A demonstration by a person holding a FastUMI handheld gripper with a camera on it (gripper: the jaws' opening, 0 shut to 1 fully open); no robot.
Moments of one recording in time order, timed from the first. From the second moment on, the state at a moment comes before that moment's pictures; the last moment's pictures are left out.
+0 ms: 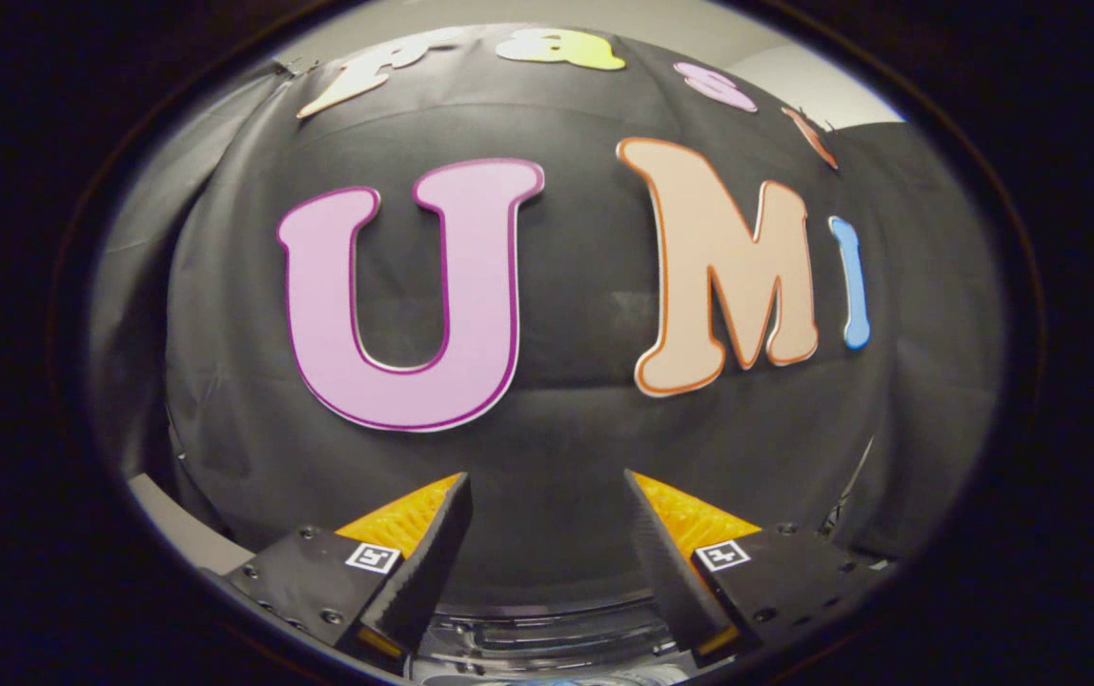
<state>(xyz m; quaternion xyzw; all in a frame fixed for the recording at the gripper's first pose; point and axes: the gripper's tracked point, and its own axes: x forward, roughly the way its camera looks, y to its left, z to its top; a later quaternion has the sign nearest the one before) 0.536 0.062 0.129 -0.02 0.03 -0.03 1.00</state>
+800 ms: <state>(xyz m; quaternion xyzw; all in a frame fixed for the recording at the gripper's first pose) 0.548 0.081 0.018 -0.04 0.05 0.04 1.00</state>
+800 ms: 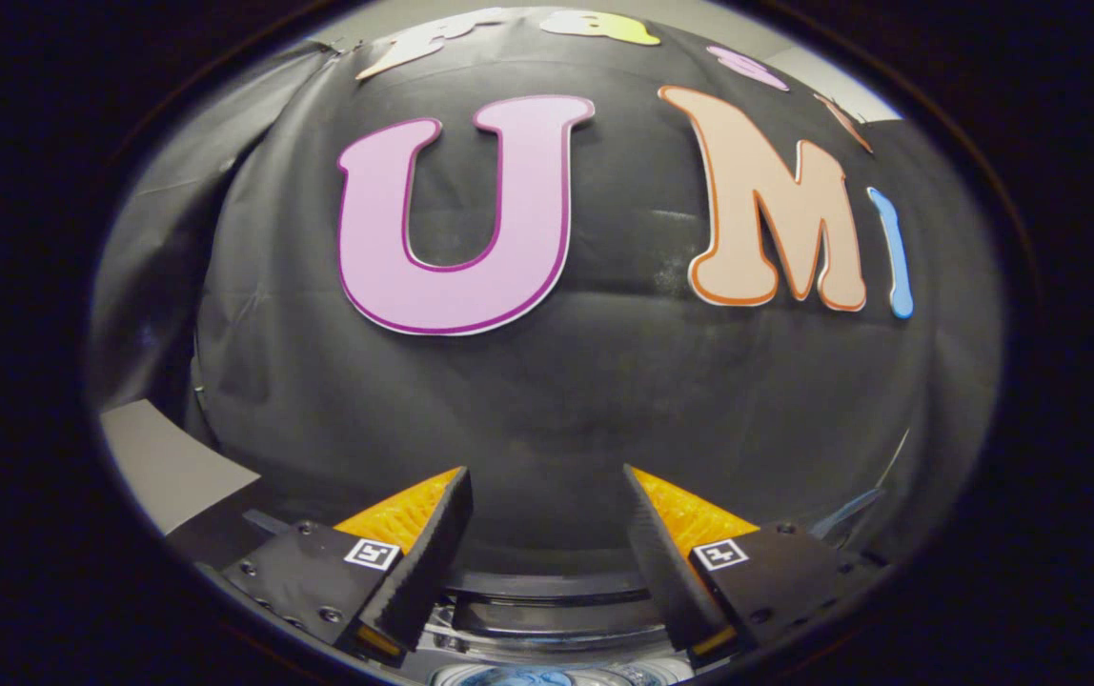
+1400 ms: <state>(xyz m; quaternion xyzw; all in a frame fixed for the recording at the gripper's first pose) 0.492 0.075 0.007 -0.04 0.06 0.03 1.00</state>
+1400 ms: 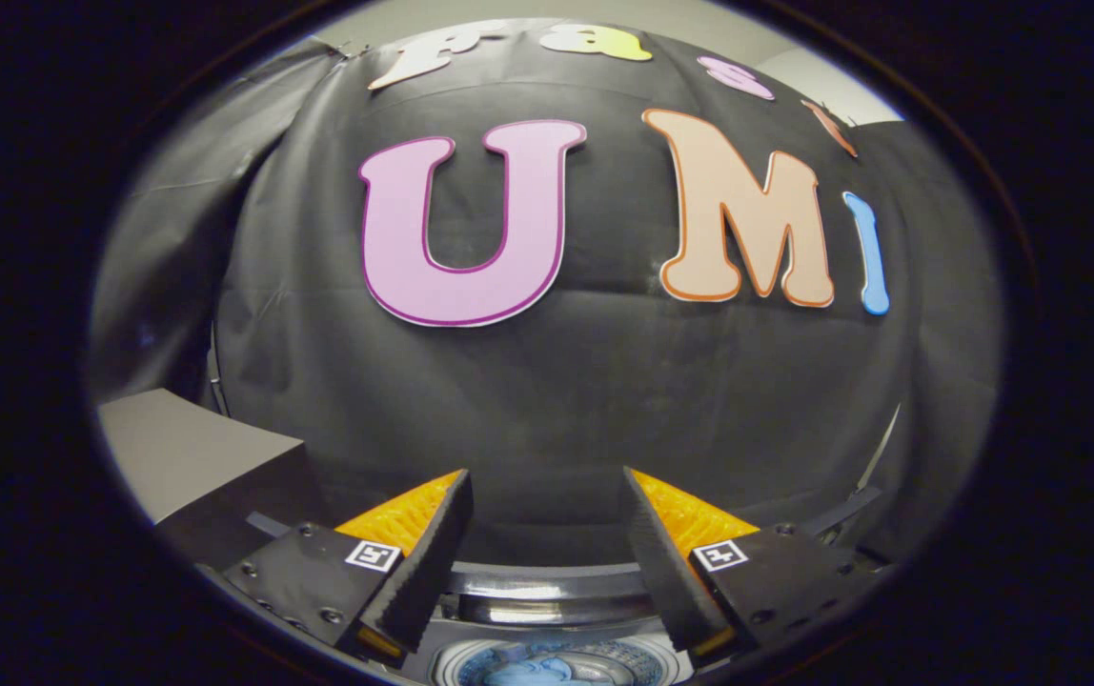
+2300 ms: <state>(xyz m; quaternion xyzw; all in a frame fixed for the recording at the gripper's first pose) 0.472 0.069 -0.002 -0.04 0.07 0.00 1.00</state>
